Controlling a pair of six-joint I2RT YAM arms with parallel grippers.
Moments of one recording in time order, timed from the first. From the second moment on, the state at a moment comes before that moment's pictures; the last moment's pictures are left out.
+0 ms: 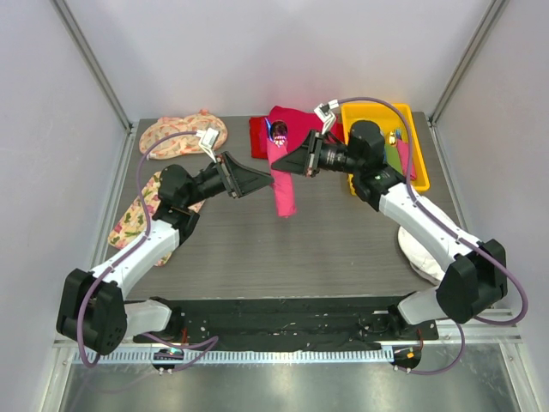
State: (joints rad) left arm -0.40 1.23 0.78 0.74 0.79 -1.09; right arm 0.49 1.41 1.20 0.18 -0.77 0.82
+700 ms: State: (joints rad) left arm -0.37 1.23 0.78 0.62 0.79 -1.01; right arm -0.02 1.64 1.31 -0.01 -1.03 0.60
